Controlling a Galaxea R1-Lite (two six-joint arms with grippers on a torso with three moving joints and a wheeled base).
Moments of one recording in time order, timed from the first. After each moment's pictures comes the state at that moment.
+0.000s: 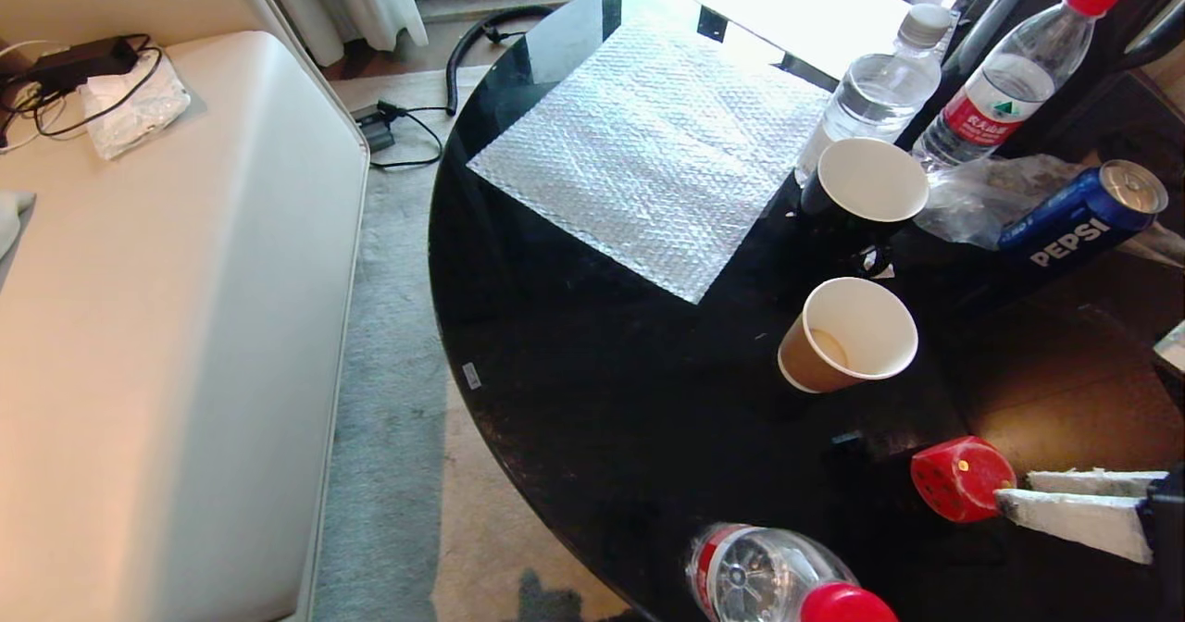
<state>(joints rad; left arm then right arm) 0.00 0.00 0.00 0.01 0.01 -0.01 0.18 1.04 -0.66 0.23 0.36 -0.01</state>
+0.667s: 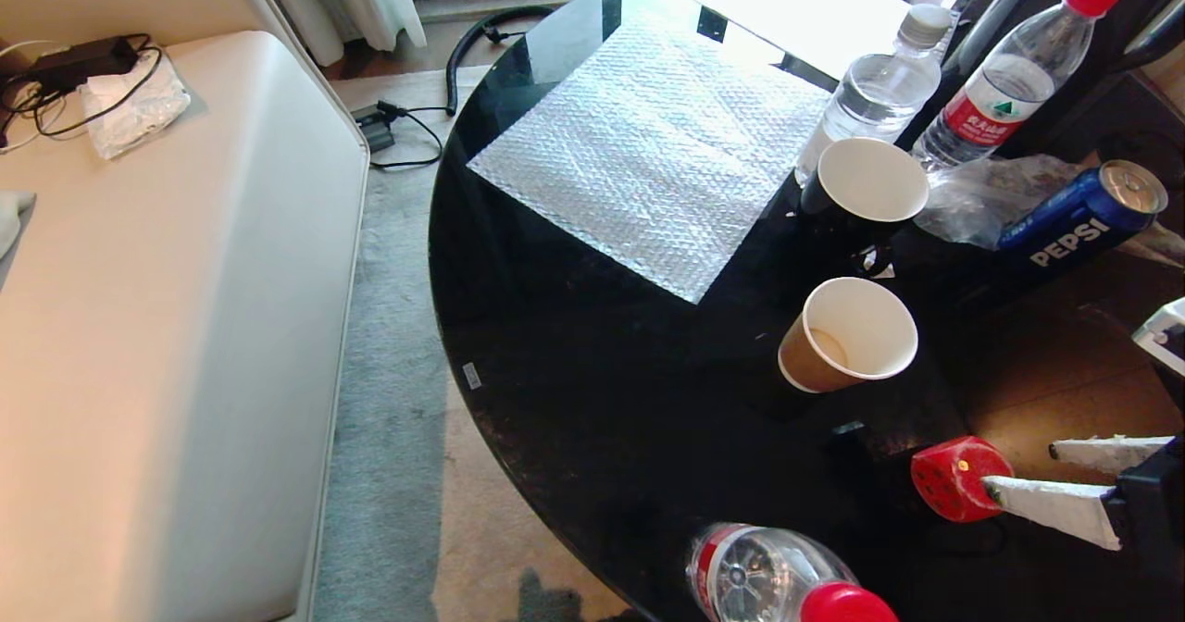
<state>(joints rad) 0.00 0.00 0.00 0.01 0.01 -0.01 0.18 1.07 -0.68 0.23 0.21 -0.10</state>
